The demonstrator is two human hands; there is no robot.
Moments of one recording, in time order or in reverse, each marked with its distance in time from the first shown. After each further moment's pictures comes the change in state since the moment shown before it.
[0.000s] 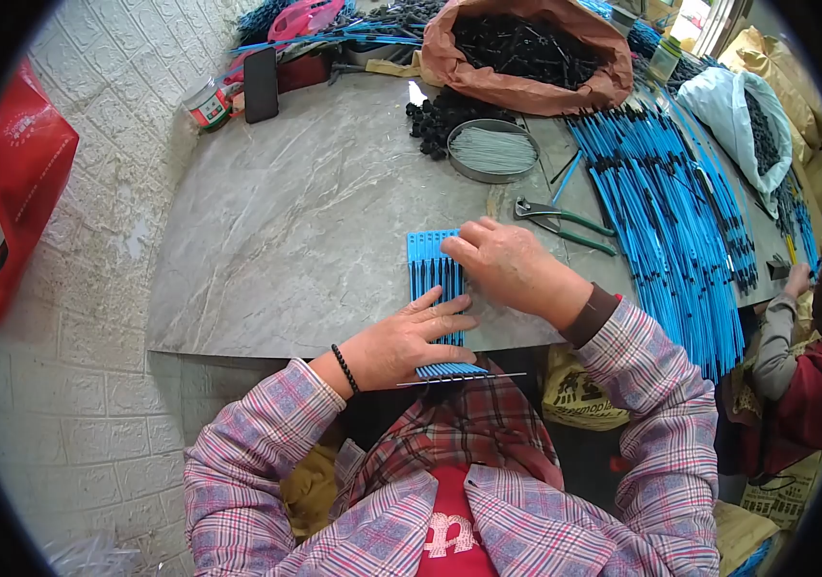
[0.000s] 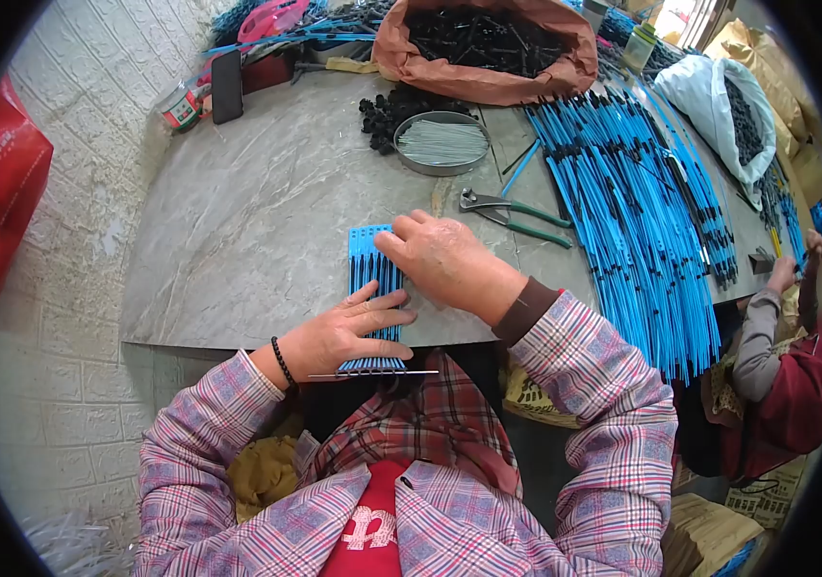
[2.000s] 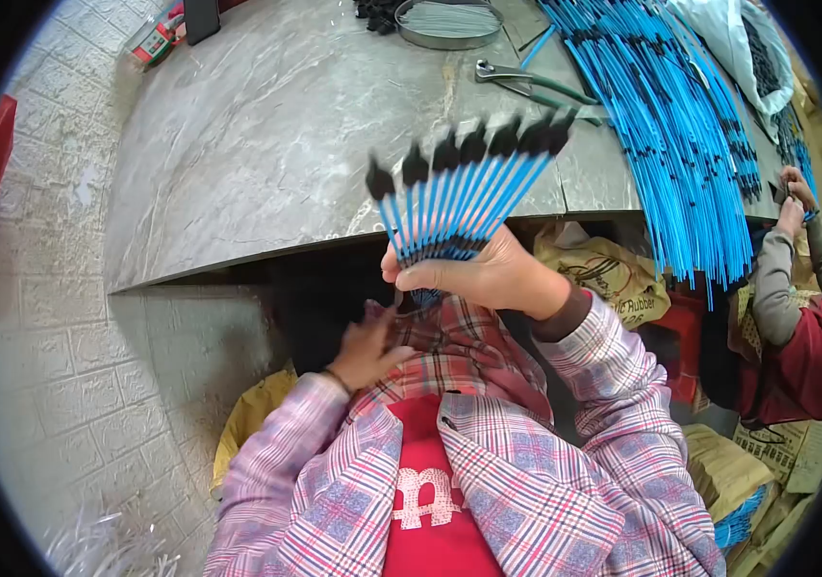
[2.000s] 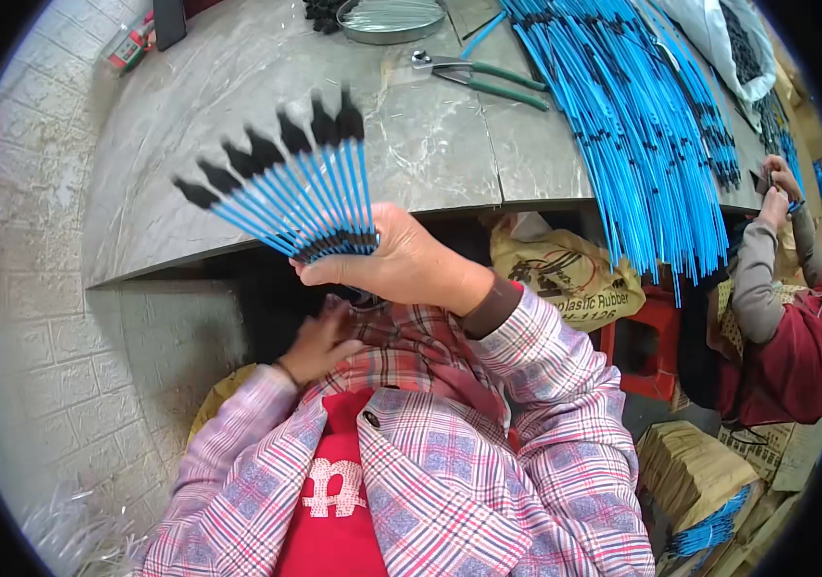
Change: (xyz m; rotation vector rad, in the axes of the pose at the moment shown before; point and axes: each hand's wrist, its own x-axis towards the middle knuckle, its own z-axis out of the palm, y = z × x) left_hand -0.109 0.082 0.203 -0.088 0.051 -0.810; right_hand -0.073 -0.102 0.021 1.695 0.155 0.330
